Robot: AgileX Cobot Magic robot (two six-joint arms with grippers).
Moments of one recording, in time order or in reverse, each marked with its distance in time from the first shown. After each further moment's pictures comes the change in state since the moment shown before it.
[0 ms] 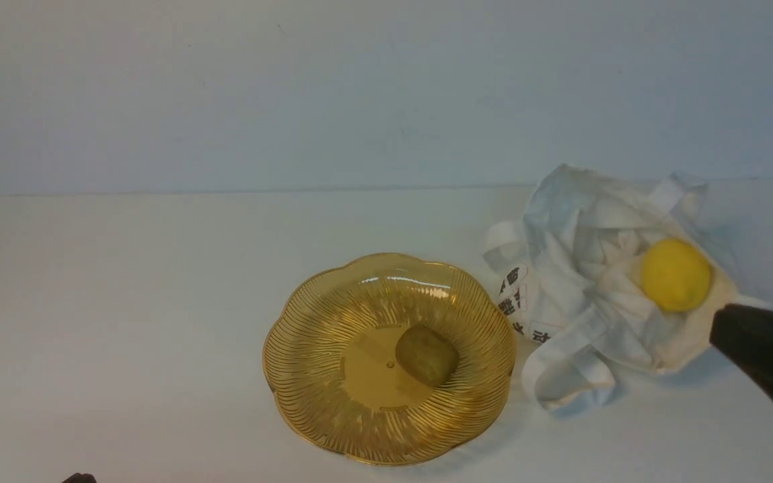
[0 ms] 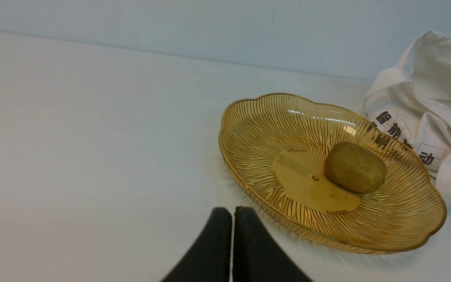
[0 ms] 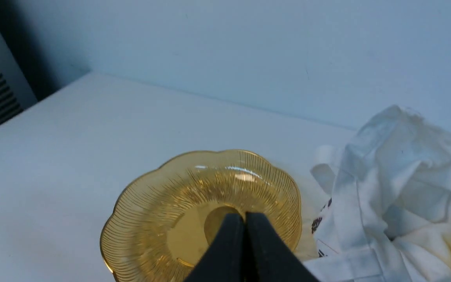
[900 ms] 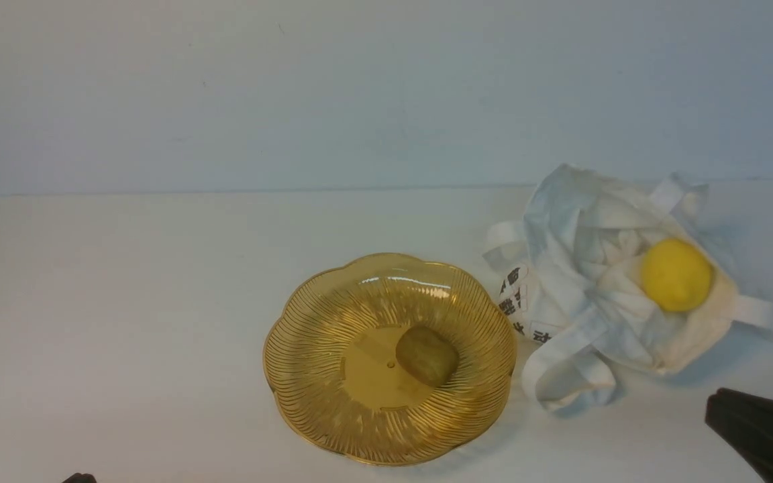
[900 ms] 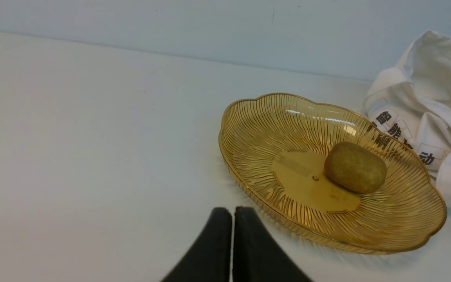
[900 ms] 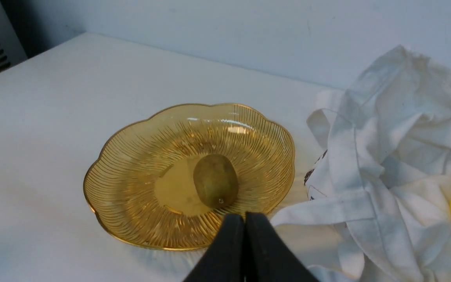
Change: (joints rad) right arm -0.004 -0.086 0.164 -0.017 -0.026 -0.035; left arm 0.000 0.000 0.000 -0.002 0.000 0.002
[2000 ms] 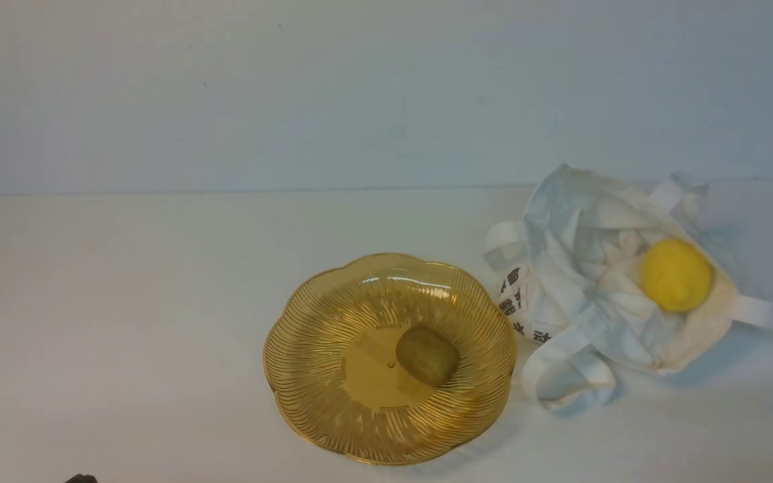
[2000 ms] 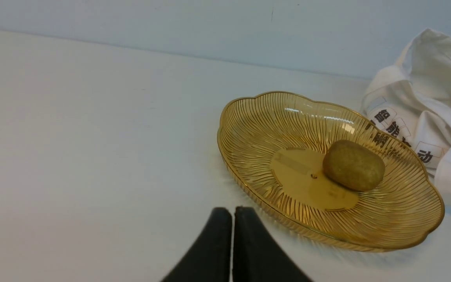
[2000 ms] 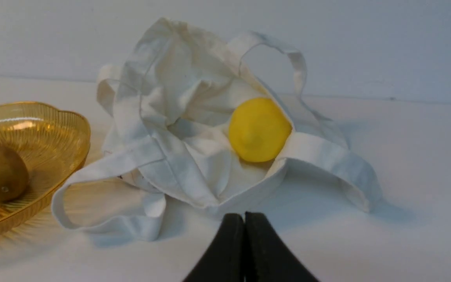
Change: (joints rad) right arm -0.466 -0.481 0.295 0.128 0.119 -0.204; left arm 0.000 0.000 0.000 0.000 0.005 0.000
